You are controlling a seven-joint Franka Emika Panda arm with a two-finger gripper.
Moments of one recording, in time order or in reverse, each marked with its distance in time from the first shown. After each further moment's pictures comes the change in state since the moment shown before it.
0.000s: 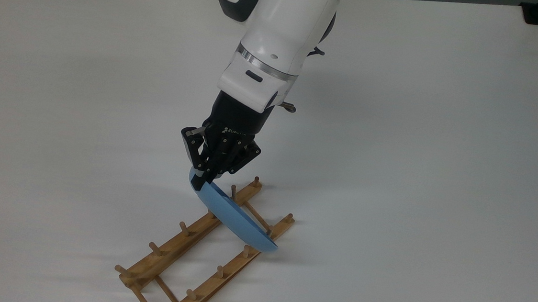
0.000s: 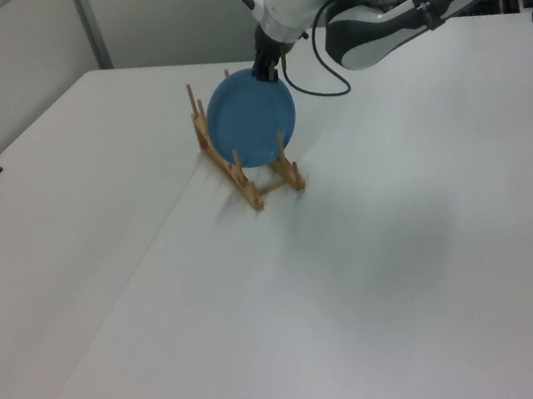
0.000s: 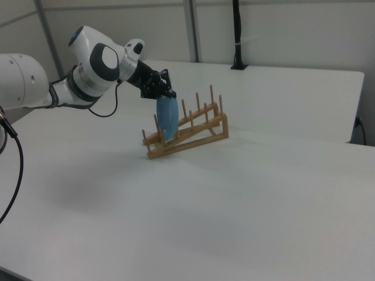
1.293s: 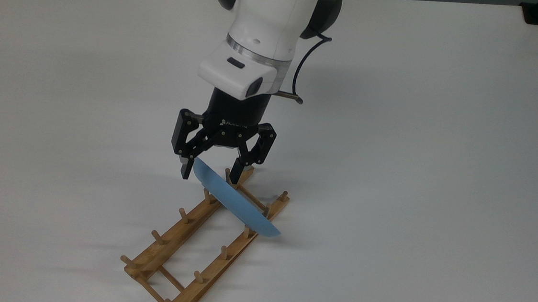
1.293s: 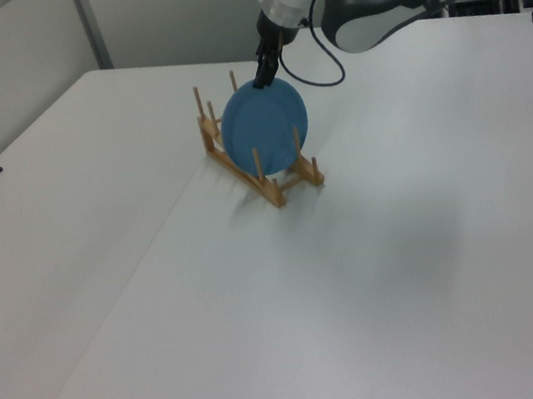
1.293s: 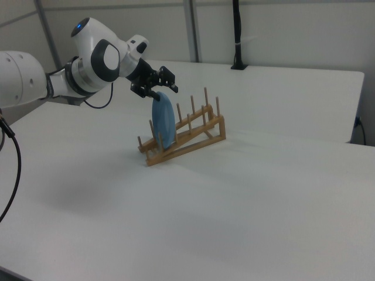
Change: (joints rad) arm -0.006 -0.023 0.000 -0.007 0.204 -0.005 0.001
